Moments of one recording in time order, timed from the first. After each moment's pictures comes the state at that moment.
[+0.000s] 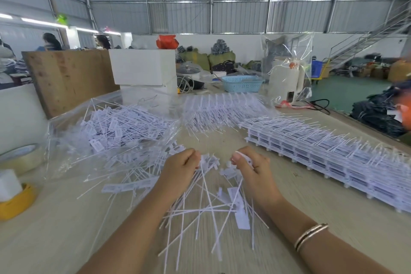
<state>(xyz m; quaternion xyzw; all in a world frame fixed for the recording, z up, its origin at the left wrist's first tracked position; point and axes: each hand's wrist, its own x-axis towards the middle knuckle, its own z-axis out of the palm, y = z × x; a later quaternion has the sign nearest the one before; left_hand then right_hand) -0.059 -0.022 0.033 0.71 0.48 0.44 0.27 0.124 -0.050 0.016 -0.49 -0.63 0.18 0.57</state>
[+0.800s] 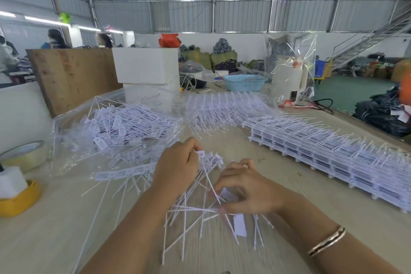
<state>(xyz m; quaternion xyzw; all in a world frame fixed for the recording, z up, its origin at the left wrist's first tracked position) -0.066 -0.025 0.047 0.76 0.49 0.41 0.07 0.132 -0.050 0.026 -0.37 -0.91 0.06 0.19</state>
